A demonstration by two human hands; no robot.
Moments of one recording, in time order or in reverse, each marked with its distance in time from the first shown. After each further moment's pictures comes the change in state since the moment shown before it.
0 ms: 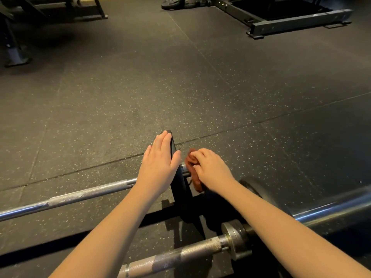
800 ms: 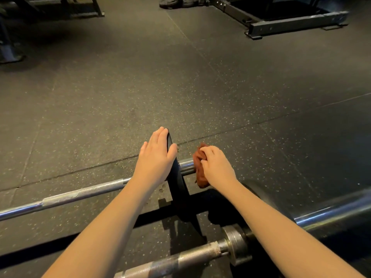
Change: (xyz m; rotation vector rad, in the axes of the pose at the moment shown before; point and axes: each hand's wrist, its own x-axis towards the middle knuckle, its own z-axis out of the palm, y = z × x) left_hand 0.023 -0.003 -0.004 -0.051 -0.024 -0.046; right_hand 0.005 0.014 -0.003 0.117 0.036 0.206
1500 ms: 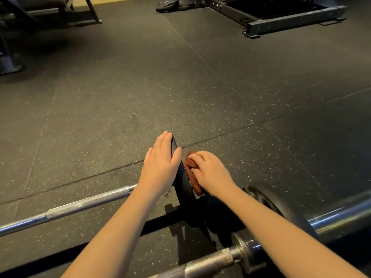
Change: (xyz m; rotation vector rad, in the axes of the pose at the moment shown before) left_hand 0.002 -0.004 0.000 -0.091 -0.009 0.014; right_hand 0.006 -0.017 0.022 -0.024 0.042 -0.225
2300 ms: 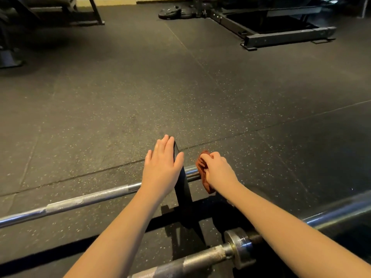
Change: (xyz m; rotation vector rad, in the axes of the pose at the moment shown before) left_hand -0.010 0.000 0.007 0.102 0.020 -0.008; right_hand -0.008 -0.004 -0.037 -0.121 -0.176 0.257
